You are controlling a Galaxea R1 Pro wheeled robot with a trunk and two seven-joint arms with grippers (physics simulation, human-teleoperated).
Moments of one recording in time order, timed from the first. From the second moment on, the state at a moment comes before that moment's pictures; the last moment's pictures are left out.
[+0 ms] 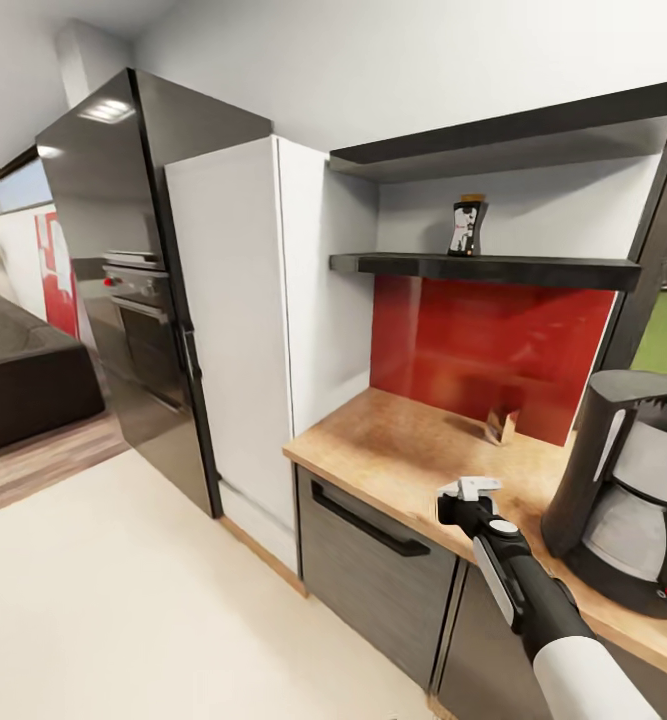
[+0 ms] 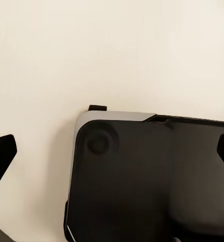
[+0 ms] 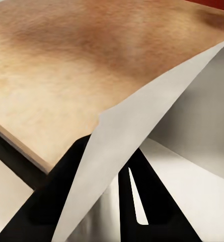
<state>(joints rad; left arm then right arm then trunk) 0.00 -0.02 0.07 -0.15 0.04 -0.23 0.01 -0.58 -0.04 0.00 -0.91 -0.01 0.33 0.02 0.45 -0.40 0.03</state>
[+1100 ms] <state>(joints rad) 0.00 -0.03 0.07 -0.15 0.04 -0.23 0.01 -0.58 -0.04 0.00 -0.91 -0.01 0.33 0.02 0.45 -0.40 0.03</state>
